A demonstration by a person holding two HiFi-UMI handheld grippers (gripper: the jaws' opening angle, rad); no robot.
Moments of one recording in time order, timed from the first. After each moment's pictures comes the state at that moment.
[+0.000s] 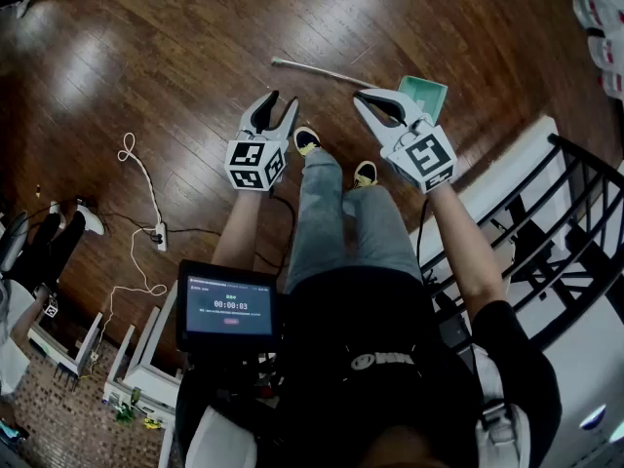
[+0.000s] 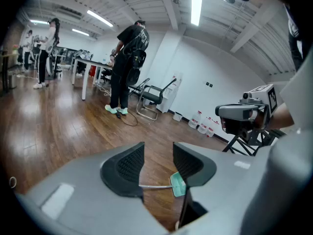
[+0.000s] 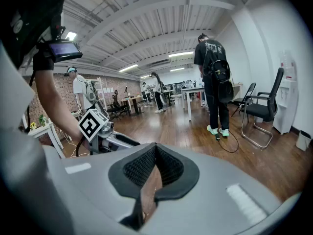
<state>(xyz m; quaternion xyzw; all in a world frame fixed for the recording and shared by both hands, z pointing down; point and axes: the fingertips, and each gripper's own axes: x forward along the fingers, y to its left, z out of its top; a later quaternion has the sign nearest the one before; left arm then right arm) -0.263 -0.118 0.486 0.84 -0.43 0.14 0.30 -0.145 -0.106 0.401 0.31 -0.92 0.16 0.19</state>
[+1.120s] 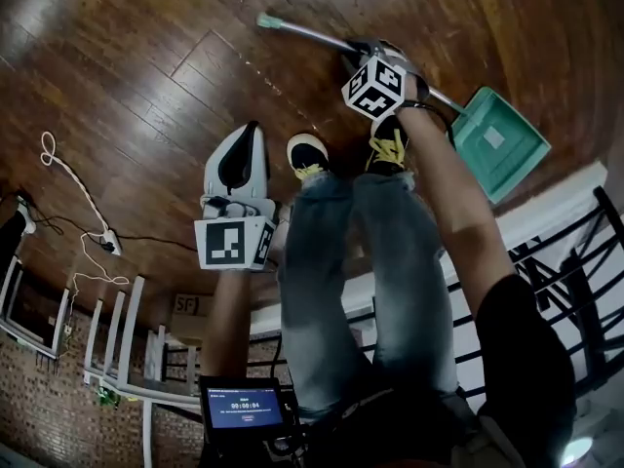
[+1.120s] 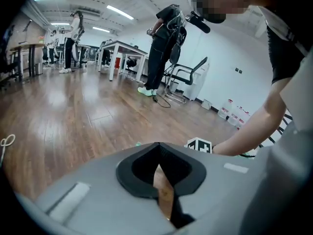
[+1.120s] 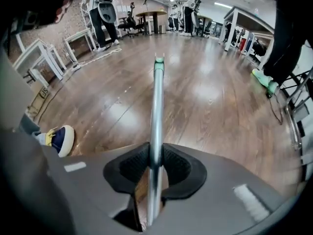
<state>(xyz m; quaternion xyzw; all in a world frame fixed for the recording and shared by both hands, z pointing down) -0.335 -0.123 0.808 0.75 -0.55 0.18 0.32 -0.191 -0.160 1.069 0.12 -0.81 0.12 0.56</state>
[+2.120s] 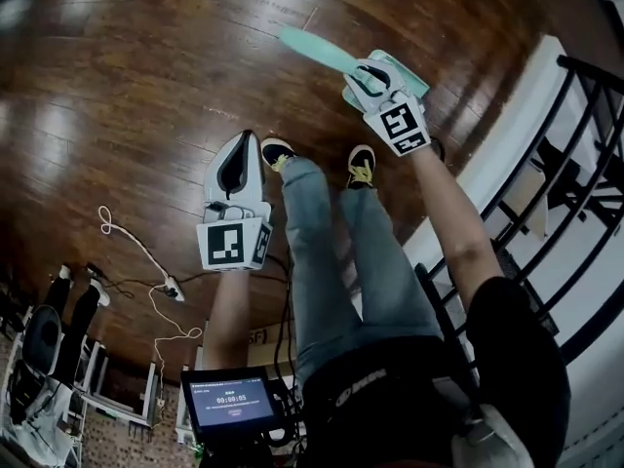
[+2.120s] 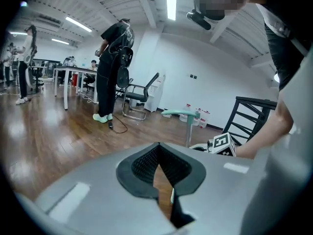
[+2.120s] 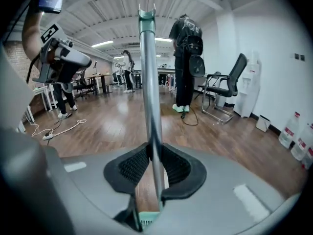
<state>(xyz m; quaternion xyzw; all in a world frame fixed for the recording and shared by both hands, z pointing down) -0.170 -0.100 0.542 0.88 -0.39 0.16 0.22 0.015 -0.101 0.702 0.47 -0.83 0.15 0.28</state>
